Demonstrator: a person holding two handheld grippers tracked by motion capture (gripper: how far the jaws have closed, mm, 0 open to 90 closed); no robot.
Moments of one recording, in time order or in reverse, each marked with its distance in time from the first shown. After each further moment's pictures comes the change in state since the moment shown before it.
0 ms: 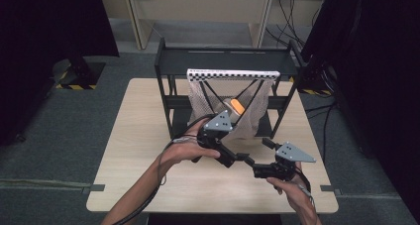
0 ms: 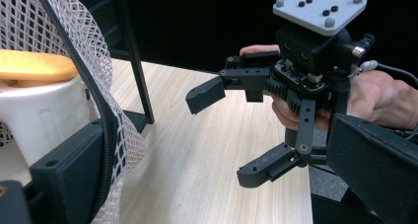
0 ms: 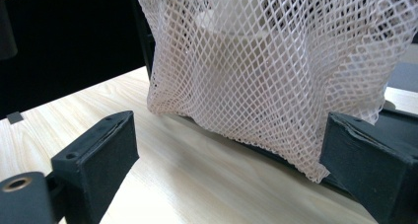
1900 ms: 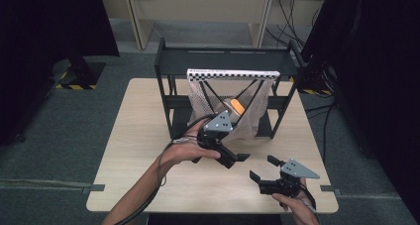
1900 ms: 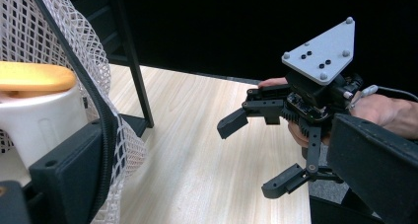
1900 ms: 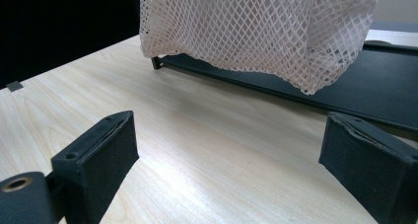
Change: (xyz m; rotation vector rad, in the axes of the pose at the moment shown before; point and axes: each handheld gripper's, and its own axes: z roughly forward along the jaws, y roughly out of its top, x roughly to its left) left arm -0.004 0.002 -0.002 -0.008 0.007 0.015; right arm 0.000 -0.048 -0.024 0.077 -0.019 0.063
